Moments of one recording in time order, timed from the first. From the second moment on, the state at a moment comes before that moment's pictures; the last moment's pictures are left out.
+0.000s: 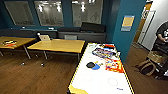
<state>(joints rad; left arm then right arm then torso) 1.11 2.33 -1.47 1.10 0.29 -0.92 -1.40 2.59 -2.03 -0.27 0.13 0.57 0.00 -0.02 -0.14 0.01</state>
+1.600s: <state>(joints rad) 1.38 2.53 -2.06 1.11 -0.09 -0.90 -1.51 2.80 -2.38 -0.45 0.11 0.56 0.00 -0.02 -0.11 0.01</state>
